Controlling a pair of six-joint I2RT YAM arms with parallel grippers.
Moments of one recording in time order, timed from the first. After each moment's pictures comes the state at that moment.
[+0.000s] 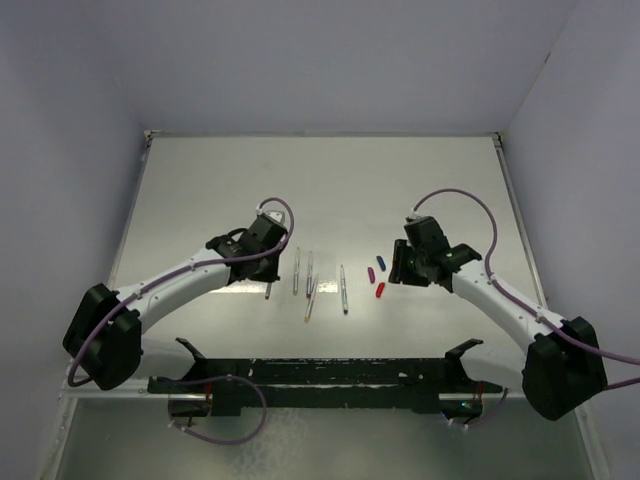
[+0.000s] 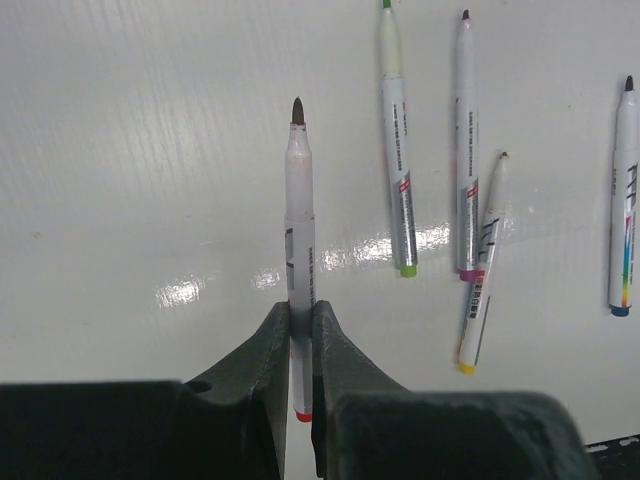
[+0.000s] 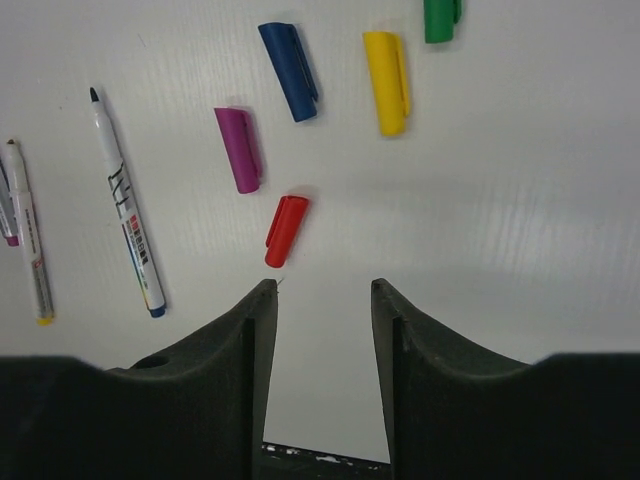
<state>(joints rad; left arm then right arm) -0.68 1.35 0.87 -0.60 -0.20 -0.52 0.44 1.14 0.73 -0.62 0.05 0.51</state>
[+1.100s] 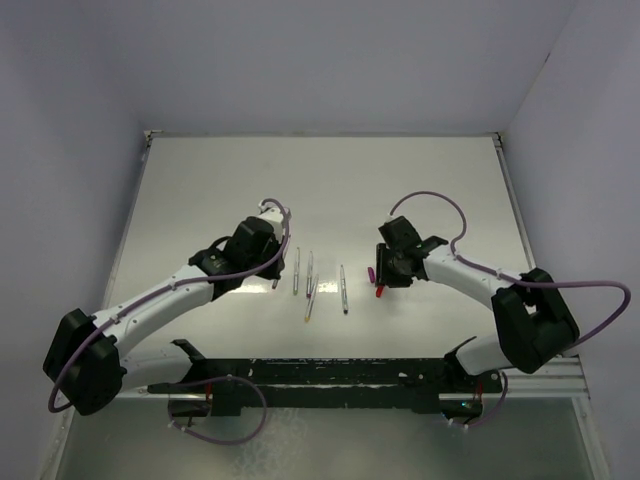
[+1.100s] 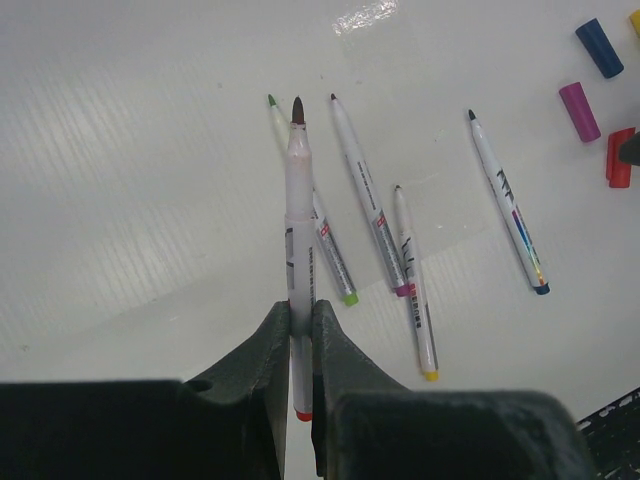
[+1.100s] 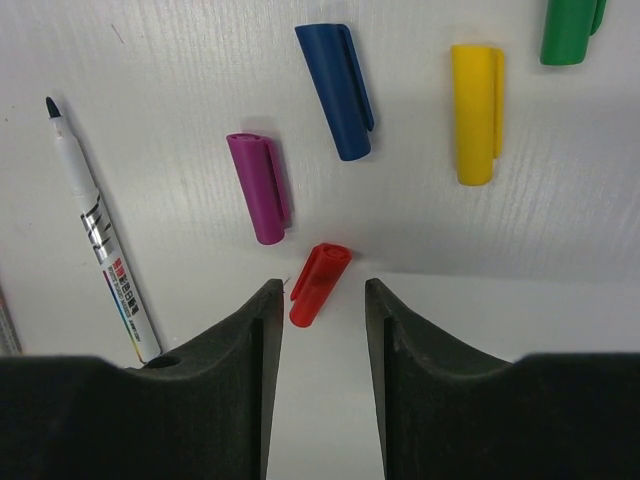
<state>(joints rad) -0.68 1.18 0.76 -0.35 -0.09 -0.33 0.54 1.43 0.77 -0.50 0.06 0.56</state>
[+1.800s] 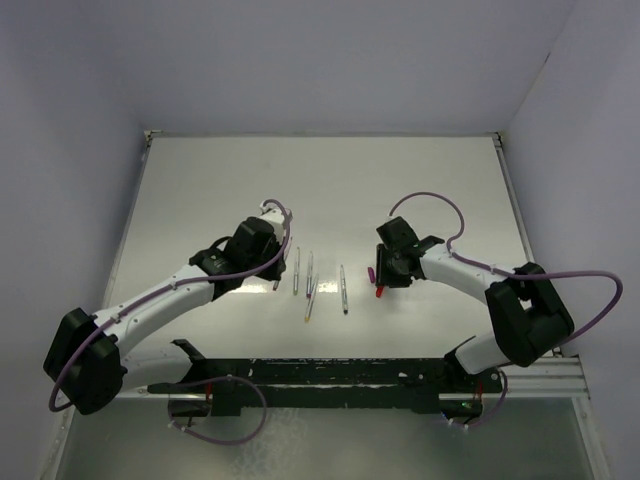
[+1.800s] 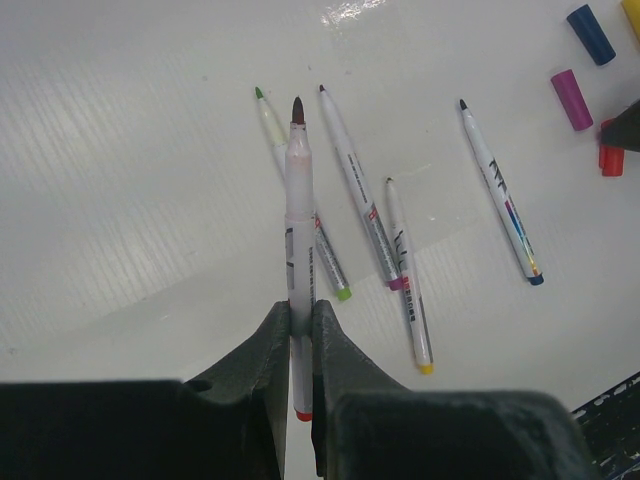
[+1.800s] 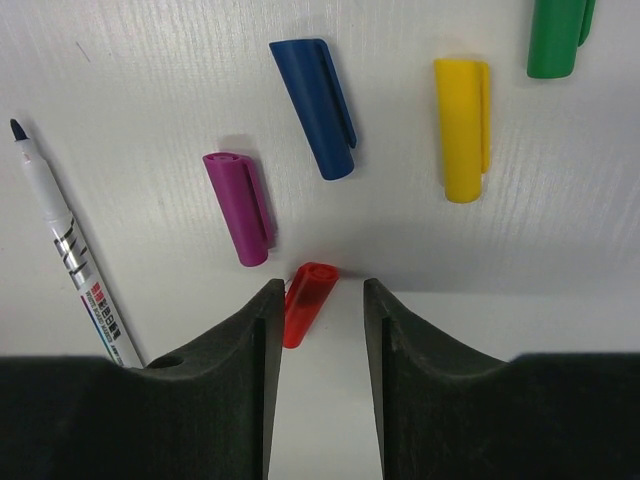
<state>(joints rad) -0.68 1.18 0.76 -0.35 -0.06 -0.33 0.54 1.47 0.77 -0.48 0.09 0.57</state>
